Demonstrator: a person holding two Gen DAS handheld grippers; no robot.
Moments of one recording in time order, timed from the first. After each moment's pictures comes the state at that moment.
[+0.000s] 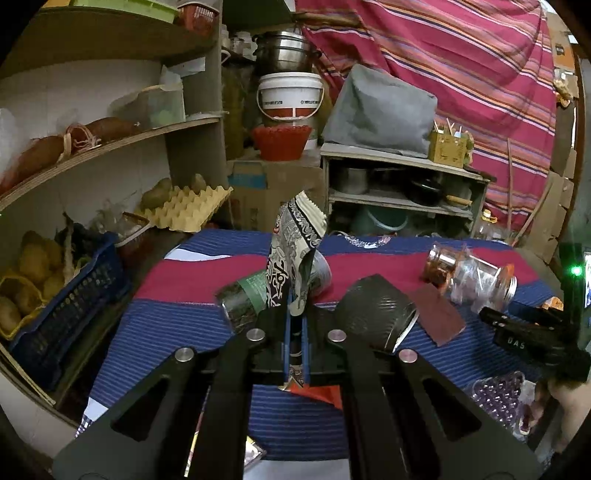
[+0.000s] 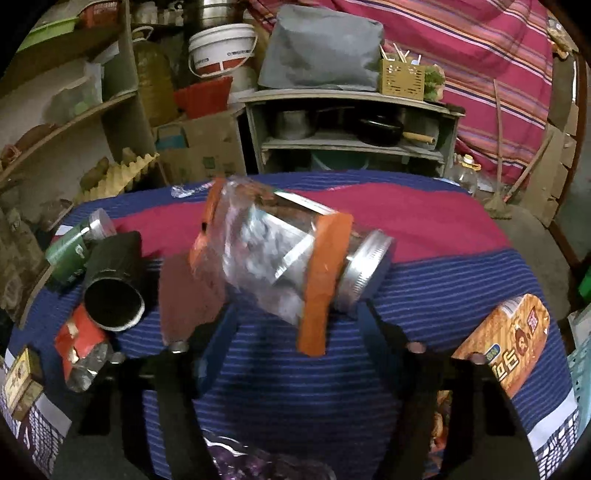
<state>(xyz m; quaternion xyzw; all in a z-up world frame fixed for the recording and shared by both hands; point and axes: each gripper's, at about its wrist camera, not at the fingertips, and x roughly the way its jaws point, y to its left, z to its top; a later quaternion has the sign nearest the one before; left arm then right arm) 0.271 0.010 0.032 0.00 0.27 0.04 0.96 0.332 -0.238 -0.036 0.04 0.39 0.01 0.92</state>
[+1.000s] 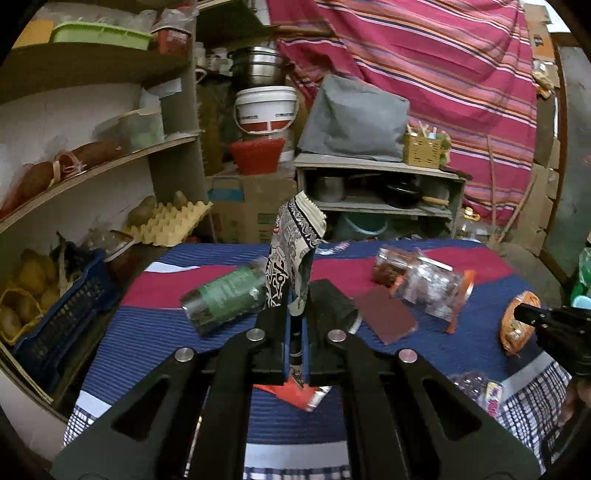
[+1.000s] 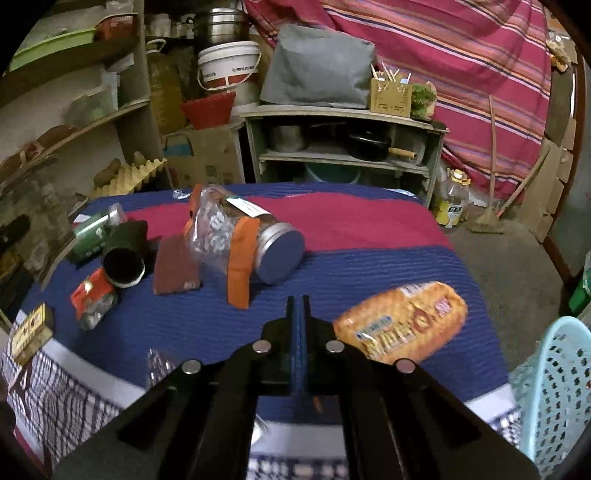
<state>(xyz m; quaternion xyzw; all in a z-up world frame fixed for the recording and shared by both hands) 0.242 -0.048 0.047 0.02 0.25 0.01 0.97 0.259 -0.307 0.002 0.02 0.36 0.03 0.93</state>
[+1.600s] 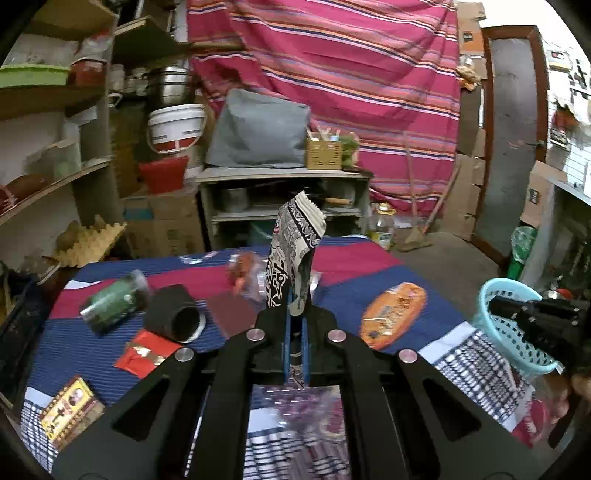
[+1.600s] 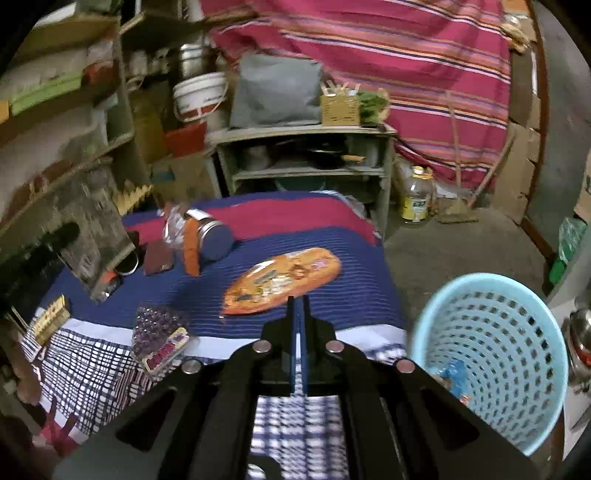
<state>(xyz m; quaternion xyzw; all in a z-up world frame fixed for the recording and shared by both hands) 0.190 -0.179 0.064 0.03 0.24 -0.14 0.96 0.153 -0.419 0.041 0.07 0.33 0.00 0.94</state>
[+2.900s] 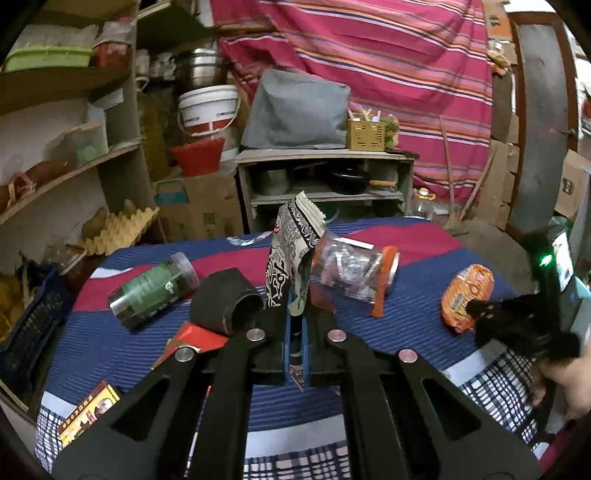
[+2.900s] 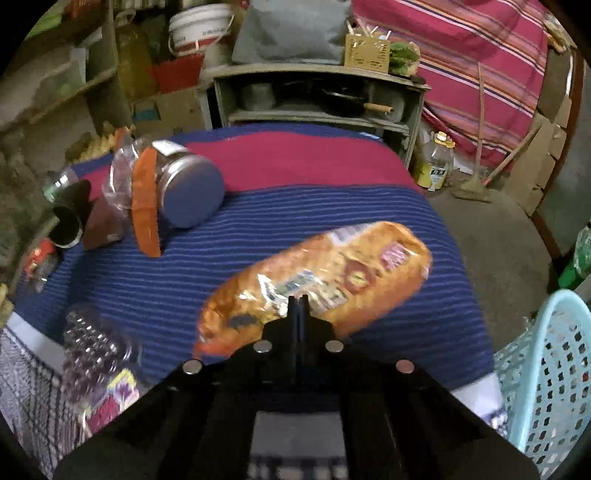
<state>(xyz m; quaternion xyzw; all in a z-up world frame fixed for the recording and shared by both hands) 0.234 -0.127 0.037 0.05 0.26 -0.08 0.96 0.264 -0.363 -0.036 0.03 0.41 0.01 0.91</state>
